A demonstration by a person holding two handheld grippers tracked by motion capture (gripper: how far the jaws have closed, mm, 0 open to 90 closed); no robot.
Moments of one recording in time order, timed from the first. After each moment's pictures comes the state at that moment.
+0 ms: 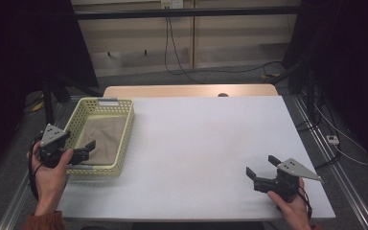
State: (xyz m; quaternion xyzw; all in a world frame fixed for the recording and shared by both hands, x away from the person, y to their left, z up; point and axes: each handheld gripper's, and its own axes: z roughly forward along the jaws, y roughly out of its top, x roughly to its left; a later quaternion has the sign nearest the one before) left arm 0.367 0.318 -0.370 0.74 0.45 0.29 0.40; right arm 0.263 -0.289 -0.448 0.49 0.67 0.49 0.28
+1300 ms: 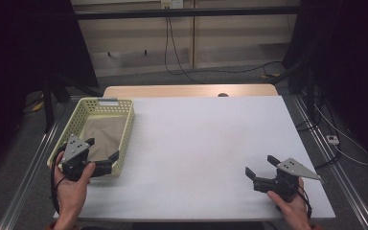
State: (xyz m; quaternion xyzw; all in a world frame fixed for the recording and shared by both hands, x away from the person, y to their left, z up) left arm 0.330 0.250 -0.367 0.75 0.40 0.27 0.46; right arm 0.263 -0.288 -0.448 0.48 0.67 0.49 0.28
